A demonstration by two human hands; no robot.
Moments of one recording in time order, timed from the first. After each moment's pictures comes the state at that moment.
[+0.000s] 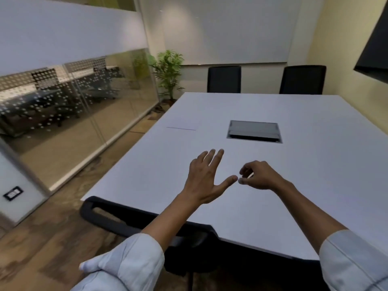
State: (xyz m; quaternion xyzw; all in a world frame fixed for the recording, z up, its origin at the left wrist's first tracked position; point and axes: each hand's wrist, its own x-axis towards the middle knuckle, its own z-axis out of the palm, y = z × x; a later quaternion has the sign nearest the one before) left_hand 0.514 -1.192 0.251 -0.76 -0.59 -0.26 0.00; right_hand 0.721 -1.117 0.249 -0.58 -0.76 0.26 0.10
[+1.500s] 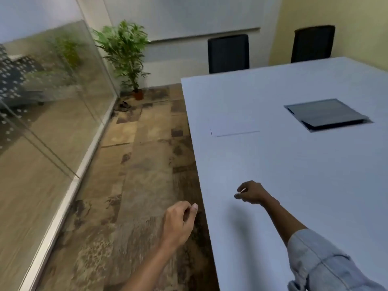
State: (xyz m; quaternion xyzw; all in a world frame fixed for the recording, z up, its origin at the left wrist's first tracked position) left_hand -0.284 -0.796 0.105 -0.75 -0.53 -0.32 -0.21; right_hand 0.015 -0.739 0.068 -0.75 -0.51 0.40 0.12
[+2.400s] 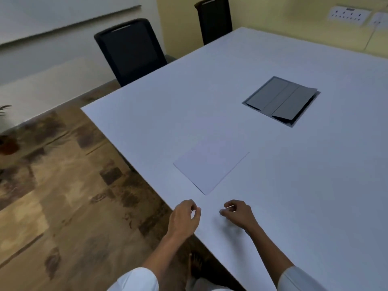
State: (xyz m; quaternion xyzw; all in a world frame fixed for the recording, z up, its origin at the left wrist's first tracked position) left_hand -0.183 -0.250 0.022 -0.89 -0.33 -0.04 -0.31; right_hand -0.030 -0.401 0.003 -0.84 -0.12 0.38 0.37
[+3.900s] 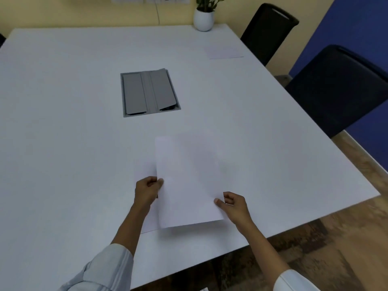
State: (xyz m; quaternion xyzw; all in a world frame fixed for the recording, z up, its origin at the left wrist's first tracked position) left_hand 0.065 -0.055 0.036 -0.76 -0.15 0.19 -0.60; right_hand -0.081 -0.310 0.034 -0.73 0.34 0.04 0.60
